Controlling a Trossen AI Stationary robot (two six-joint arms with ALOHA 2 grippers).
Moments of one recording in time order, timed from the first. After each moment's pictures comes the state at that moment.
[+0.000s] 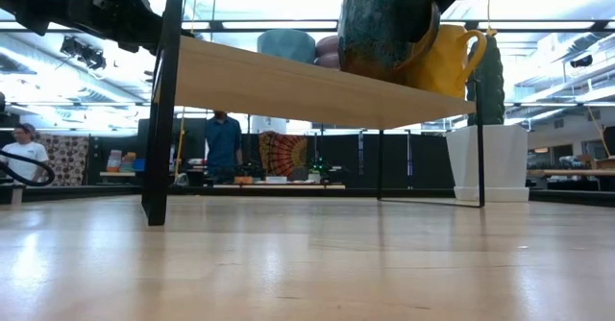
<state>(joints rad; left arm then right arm) 0.08 0.65 0.37 0.07 0.02 0.20 0.26 1.69 1.65 -1.33 0.39 1.20</state>
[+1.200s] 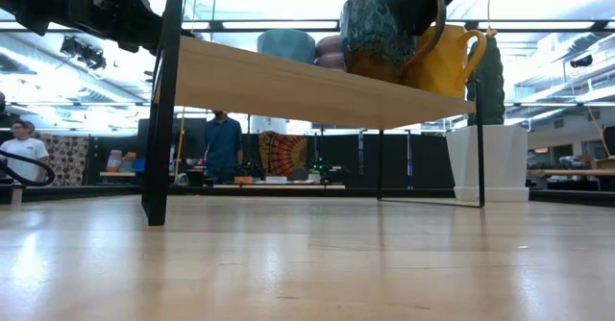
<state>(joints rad) 0.08 0.65 0.37 0.07 0.02 0.20 0.26 1.69 1.69 -1.36 0.37 1.18</state>
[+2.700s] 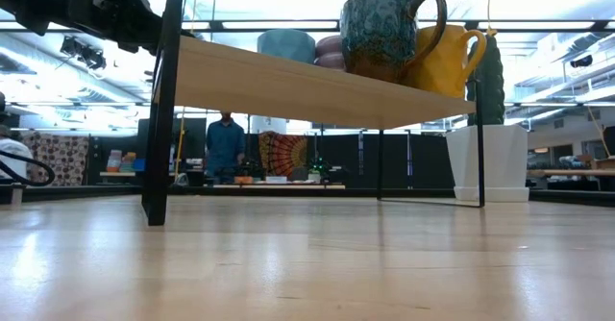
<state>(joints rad) 0.08 0.65 0.37 0.07 0.02 0.19 0.35 1.54 1.69 -1.46 0.35 1.16</state>
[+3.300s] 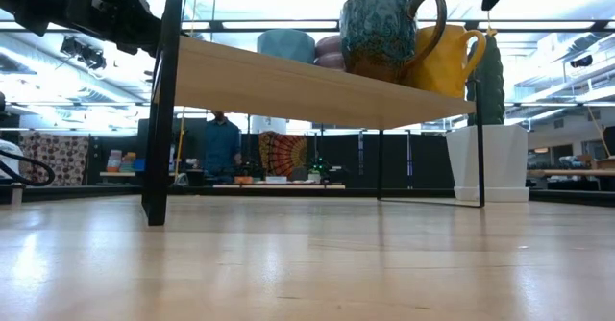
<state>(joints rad) 0.08 0.65 0.37 0.05 0.02 0.19 0.33 1.45 1.61 -1.57 0.40 1.22</state>
